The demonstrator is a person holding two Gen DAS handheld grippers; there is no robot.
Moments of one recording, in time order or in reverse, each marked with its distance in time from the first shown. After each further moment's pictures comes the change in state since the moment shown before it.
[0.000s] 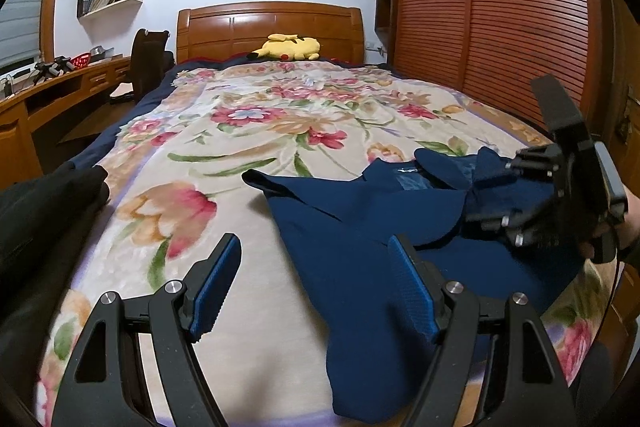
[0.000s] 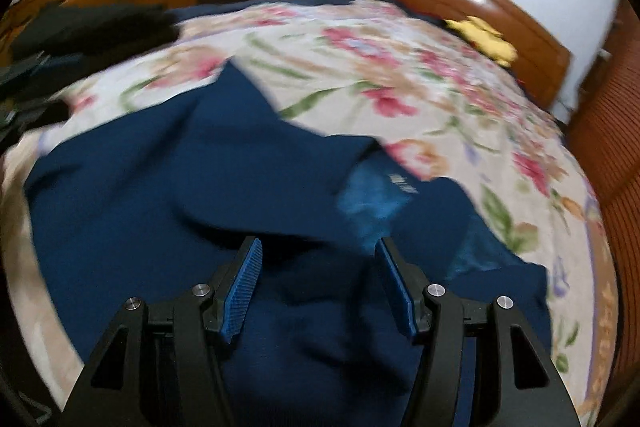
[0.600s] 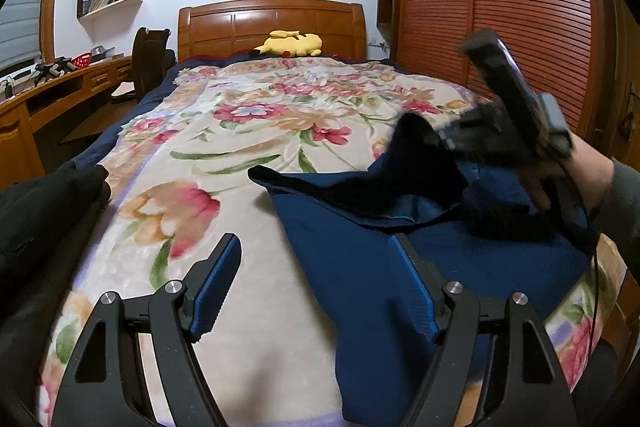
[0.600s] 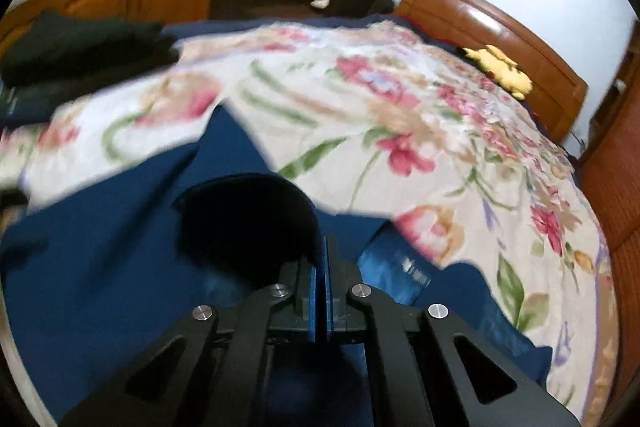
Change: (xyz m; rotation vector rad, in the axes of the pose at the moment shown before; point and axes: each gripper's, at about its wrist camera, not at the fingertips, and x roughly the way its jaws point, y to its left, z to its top) left arm 0.003 0.005 -0.001 0.011 0.012 0.007; right arm 0.054 -0.032 0.055 -0.003 -0.098 0.002
